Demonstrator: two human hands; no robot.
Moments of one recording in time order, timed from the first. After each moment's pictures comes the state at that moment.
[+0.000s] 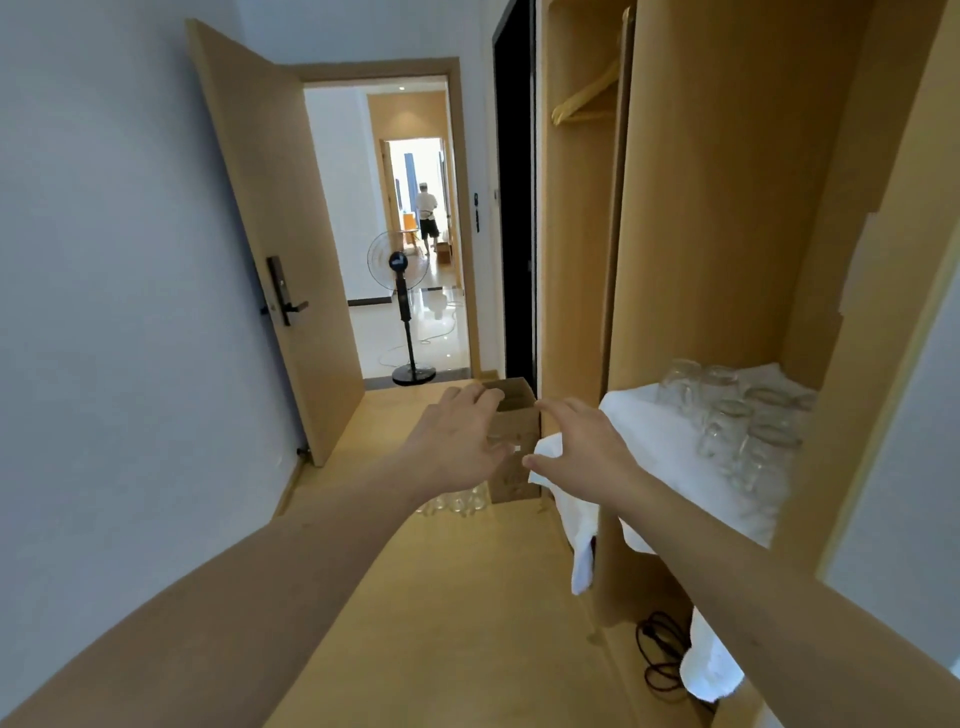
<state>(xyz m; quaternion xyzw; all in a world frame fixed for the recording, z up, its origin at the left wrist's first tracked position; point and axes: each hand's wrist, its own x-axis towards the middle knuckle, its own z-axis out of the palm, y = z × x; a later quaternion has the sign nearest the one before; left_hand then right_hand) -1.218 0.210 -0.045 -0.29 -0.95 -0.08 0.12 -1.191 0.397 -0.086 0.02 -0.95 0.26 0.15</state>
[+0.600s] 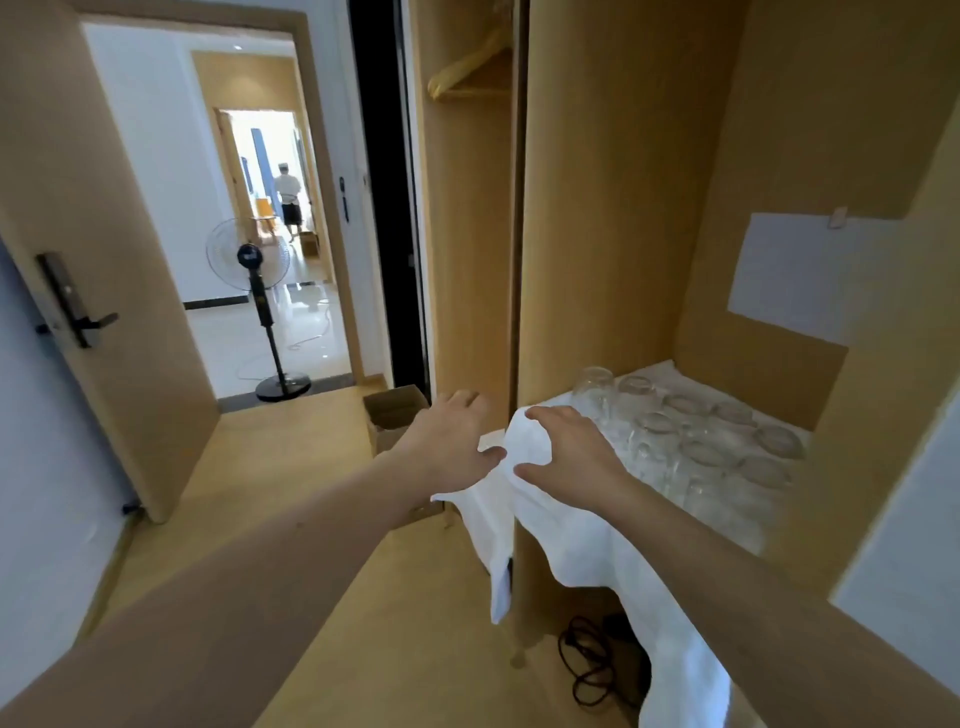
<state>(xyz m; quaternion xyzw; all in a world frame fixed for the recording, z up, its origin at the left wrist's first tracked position) -1.394 0.331 -0.074 -0.40 -0.91 -0.09 0.07 -1.310 0.497 -0.108 -0.12 -0.96 0.21 0.14</state>
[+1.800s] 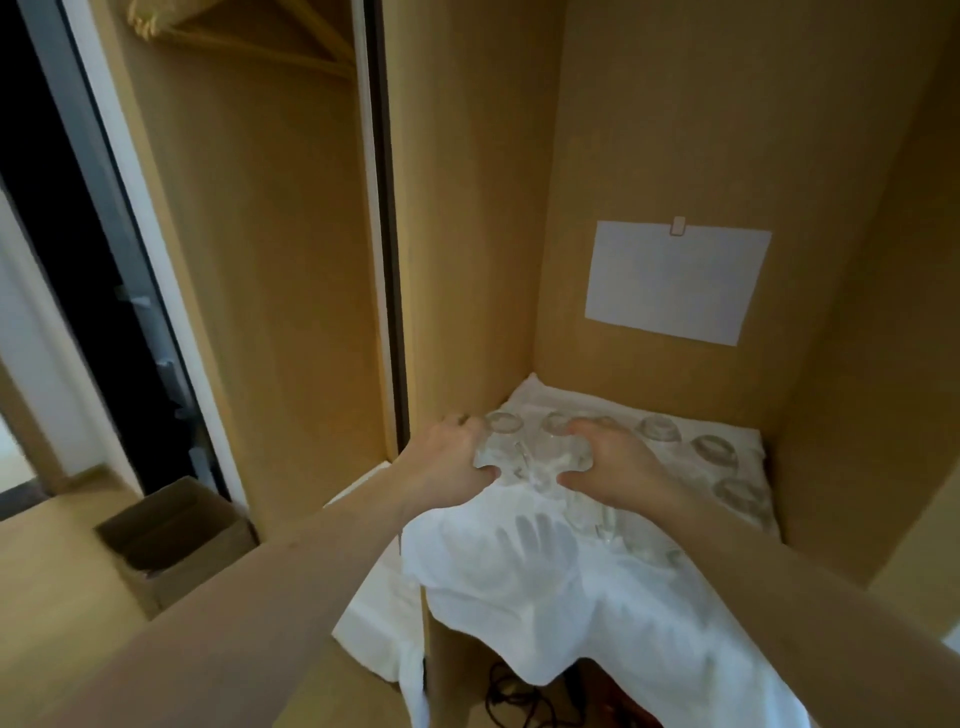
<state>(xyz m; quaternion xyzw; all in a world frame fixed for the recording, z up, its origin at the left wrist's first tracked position) -1.631 0.497 -0.091 -0.65 -0.74 -0.14 -0.05 -1.419 0.608 -0.094 -0.44 -0.88 0.14 0.12</state>
